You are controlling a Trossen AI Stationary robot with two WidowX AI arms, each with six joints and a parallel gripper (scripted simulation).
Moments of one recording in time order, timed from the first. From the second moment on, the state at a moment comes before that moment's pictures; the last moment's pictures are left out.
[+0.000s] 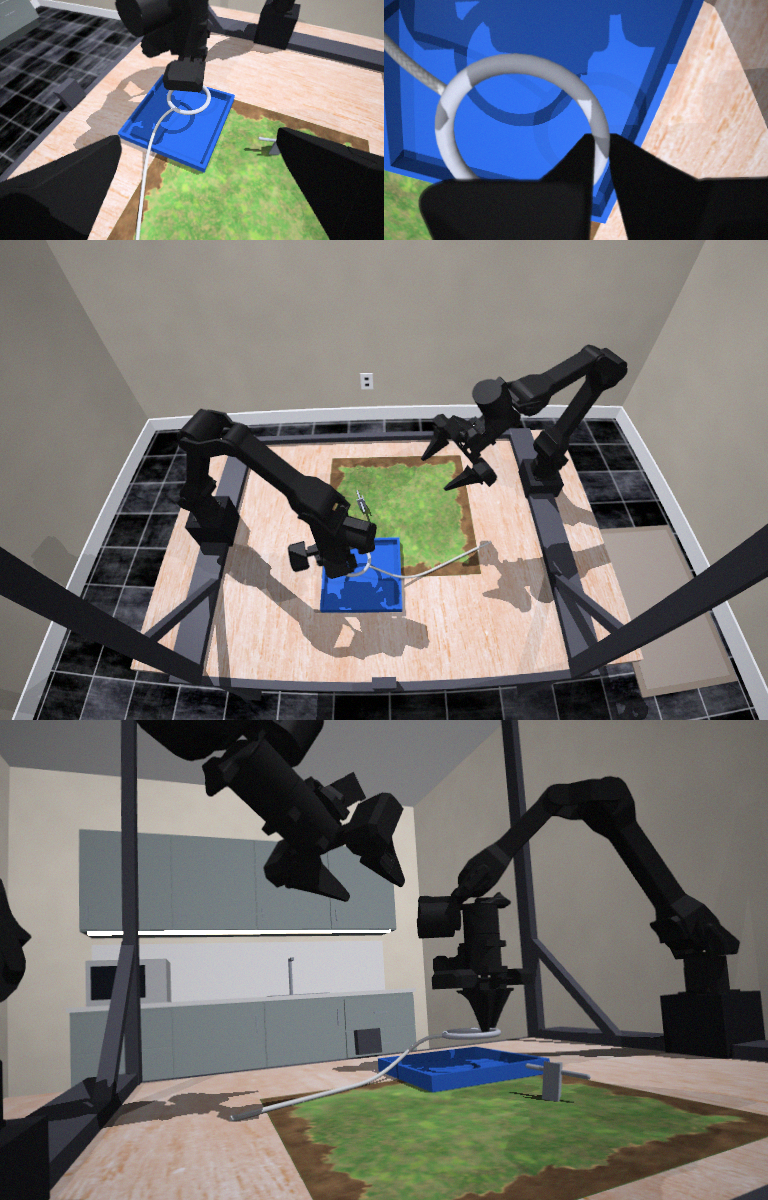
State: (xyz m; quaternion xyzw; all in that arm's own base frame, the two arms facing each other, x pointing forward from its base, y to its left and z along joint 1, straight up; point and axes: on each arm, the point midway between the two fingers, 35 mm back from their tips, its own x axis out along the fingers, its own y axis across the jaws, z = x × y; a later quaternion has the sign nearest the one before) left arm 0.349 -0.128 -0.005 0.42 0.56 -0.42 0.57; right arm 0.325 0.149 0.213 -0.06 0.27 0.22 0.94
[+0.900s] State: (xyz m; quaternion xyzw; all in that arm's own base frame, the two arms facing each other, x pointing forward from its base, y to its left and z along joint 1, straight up) left arm 0.348 -0.137 -0.033 0.42 0.56 -0.42 0.57; right arm 0.325 0.149 0.213 -0.06 0.27 0.22 0.94
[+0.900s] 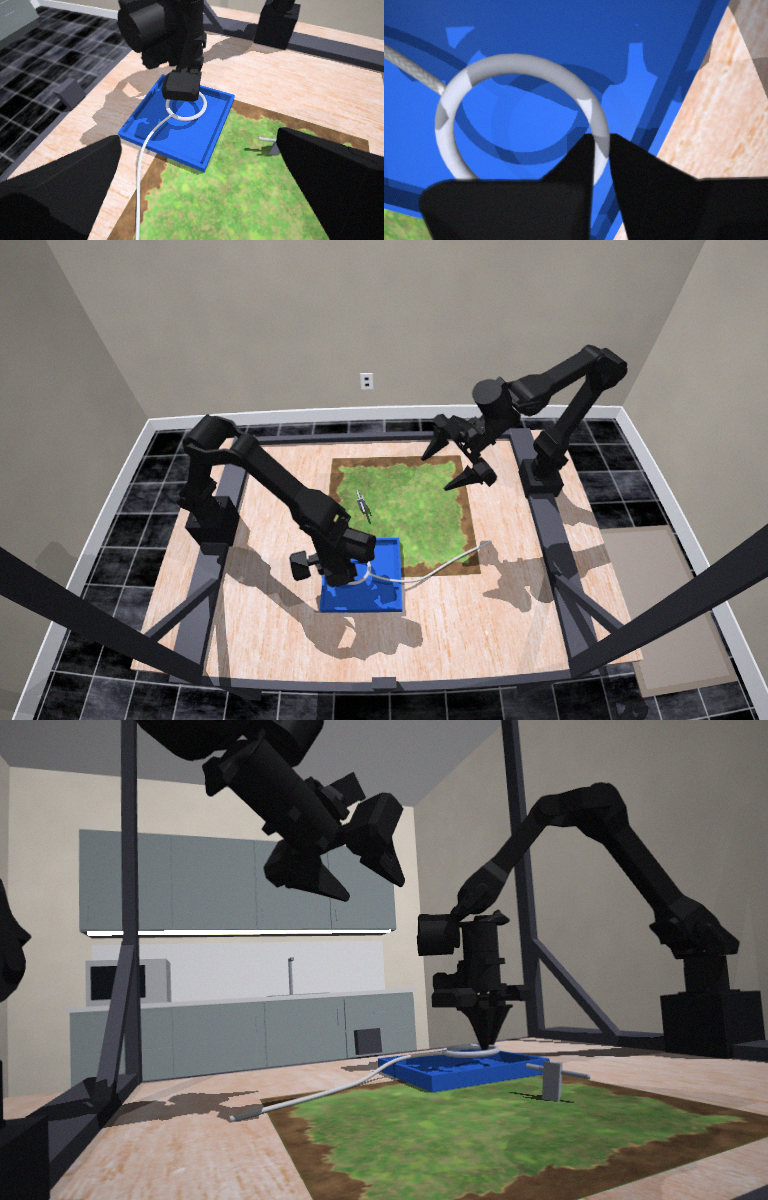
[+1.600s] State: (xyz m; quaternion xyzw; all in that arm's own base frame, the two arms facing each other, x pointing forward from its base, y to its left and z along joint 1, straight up) left arm 0.349 -0.137 -0.044 0.42 0.56 -0.42 0.57; right arm 0.325 0.149 0.213 -0.06 0.27 0.22 0.94
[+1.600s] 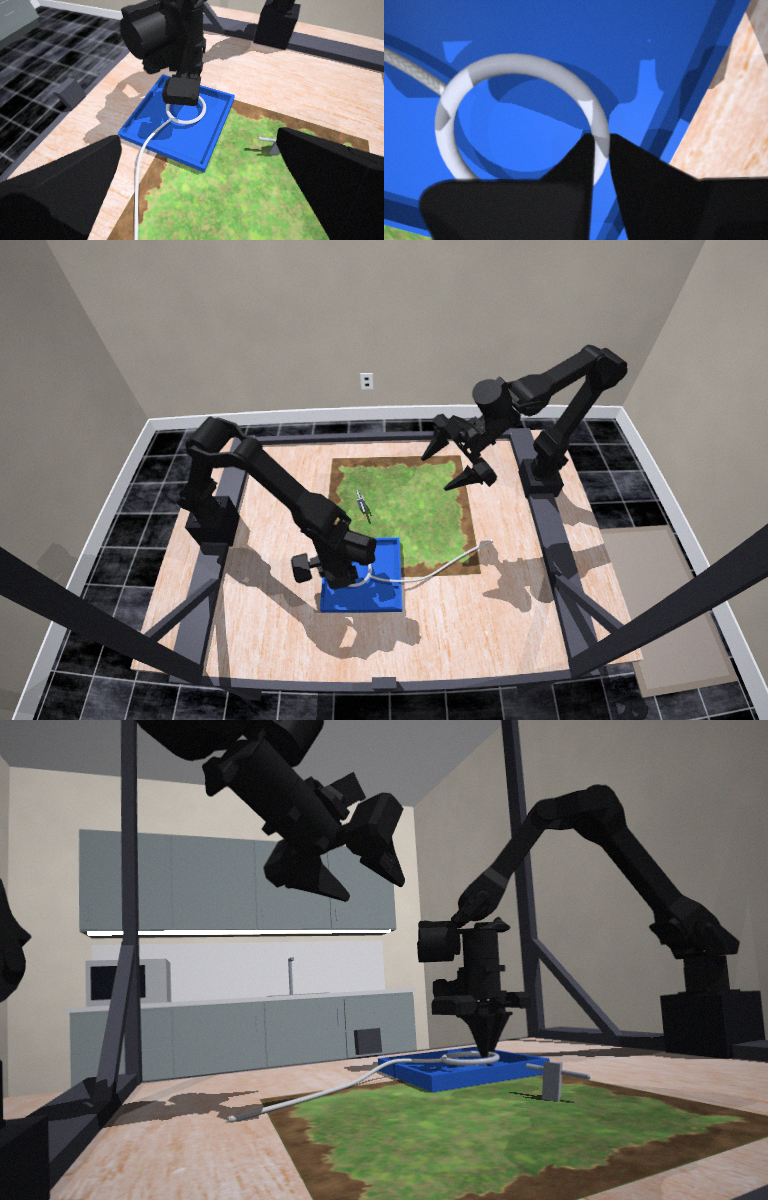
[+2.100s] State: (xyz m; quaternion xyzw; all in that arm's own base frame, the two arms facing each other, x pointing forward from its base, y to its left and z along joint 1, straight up) left arm 0.349 -0.137 -0.051 0.42 0.56 -0.42 0.57; right arm 0.325 0.149 0.213 -0.06 0.27 0.22 0.94
